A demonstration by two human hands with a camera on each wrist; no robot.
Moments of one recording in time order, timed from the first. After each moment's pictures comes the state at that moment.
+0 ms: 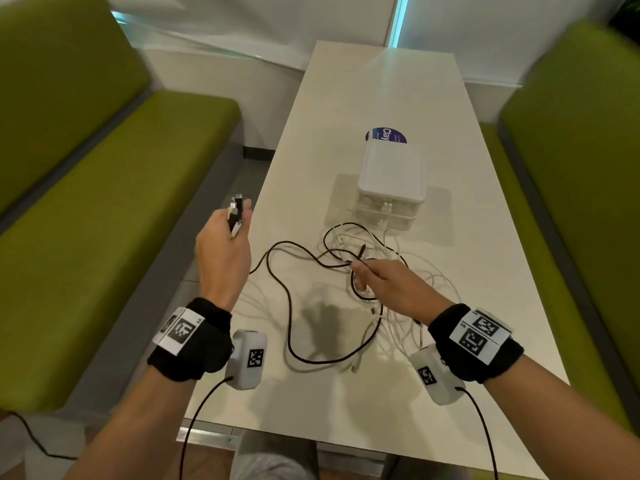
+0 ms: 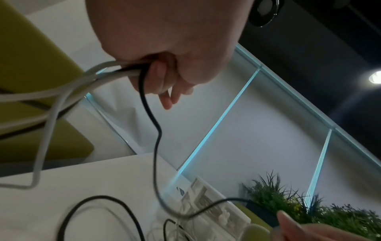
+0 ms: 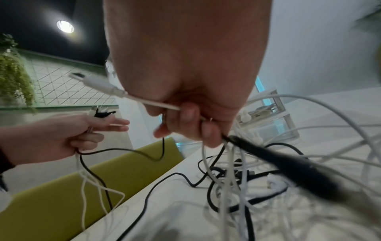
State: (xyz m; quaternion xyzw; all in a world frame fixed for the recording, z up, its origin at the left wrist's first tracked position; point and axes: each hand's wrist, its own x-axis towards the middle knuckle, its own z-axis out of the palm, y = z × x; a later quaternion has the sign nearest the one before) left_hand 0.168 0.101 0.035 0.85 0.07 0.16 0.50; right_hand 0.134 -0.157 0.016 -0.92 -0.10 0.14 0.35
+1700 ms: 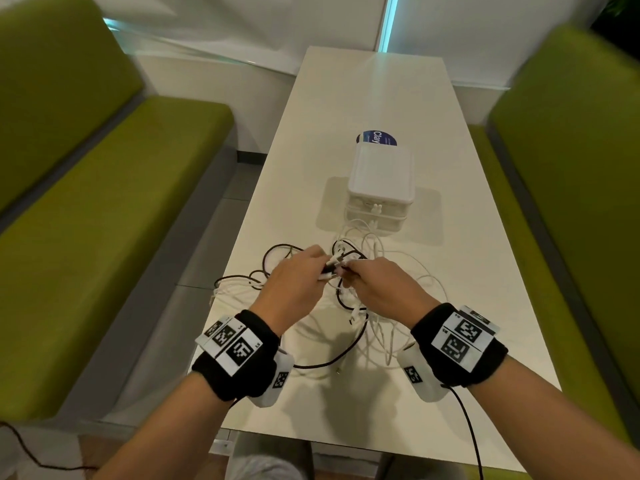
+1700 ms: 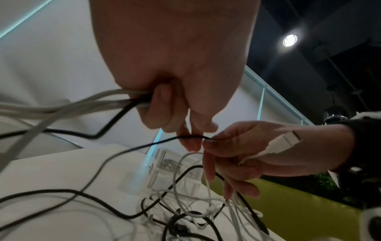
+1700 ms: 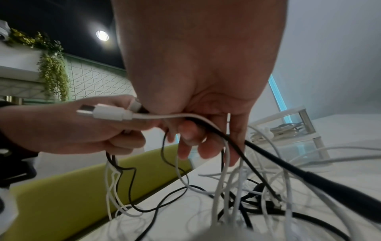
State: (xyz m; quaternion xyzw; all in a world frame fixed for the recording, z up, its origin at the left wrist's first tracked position) left_hand 0.147 0.028 0.015 0.94 -0.26 0.01 0.24; right_hand 0.130 -0.145 0.025 -0.96 -0.09 0.14 0.22
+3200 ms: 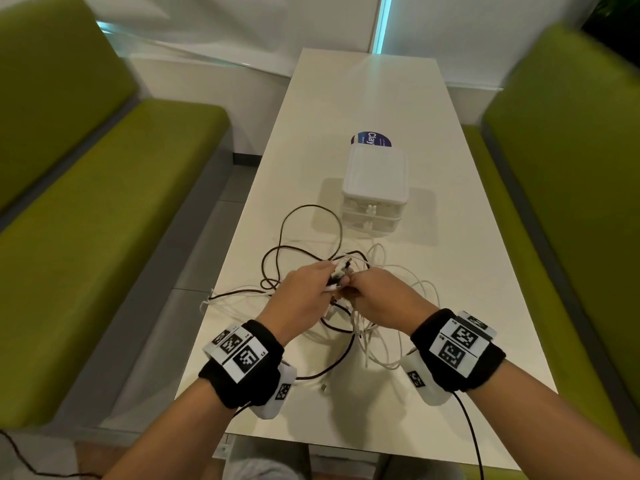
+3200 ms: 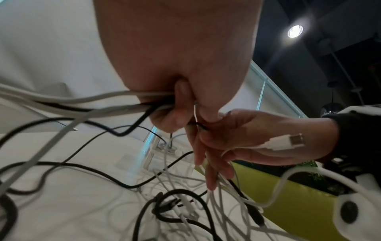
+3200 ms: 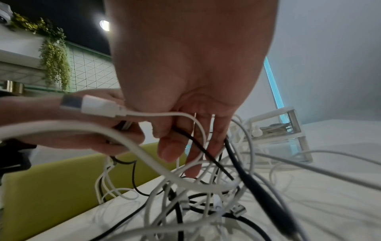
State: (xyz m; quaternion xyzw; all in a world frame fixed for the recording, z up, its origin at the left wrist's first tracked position) left_hand 0.138 0.014 0.003 0.91 -0.26 -0.04 0.31; right_hand 0.120 -0.150 0.025 -0.96 -0.15 0.17 0.17
